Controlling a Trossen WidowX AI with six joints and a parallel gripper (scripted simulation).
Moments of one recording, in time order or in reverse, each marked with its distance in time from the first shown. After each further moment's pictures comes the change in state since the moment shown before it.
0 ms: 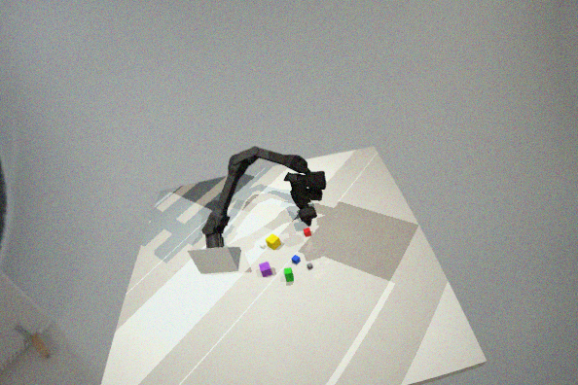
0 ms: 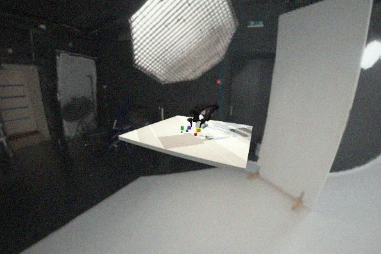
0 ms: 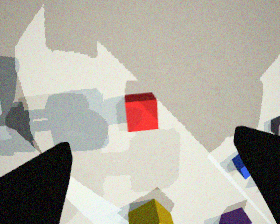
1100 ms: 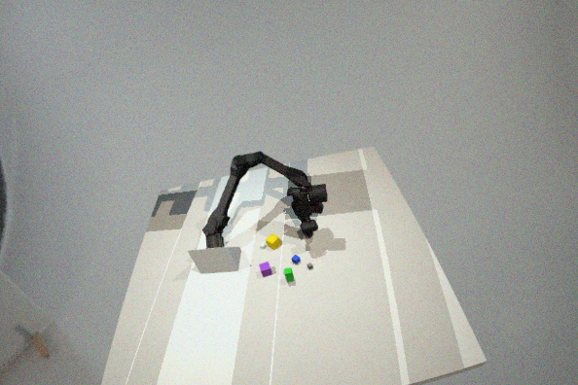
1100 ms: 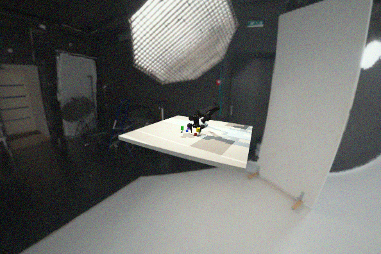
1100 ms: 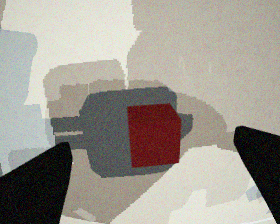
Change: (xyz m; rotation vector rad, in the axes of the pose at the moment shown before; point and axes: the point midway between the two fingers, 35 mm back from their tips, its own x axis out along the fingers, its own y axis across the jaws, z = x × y) arm 0.063 0.001 -0.009 -0.022 0.023 0.021
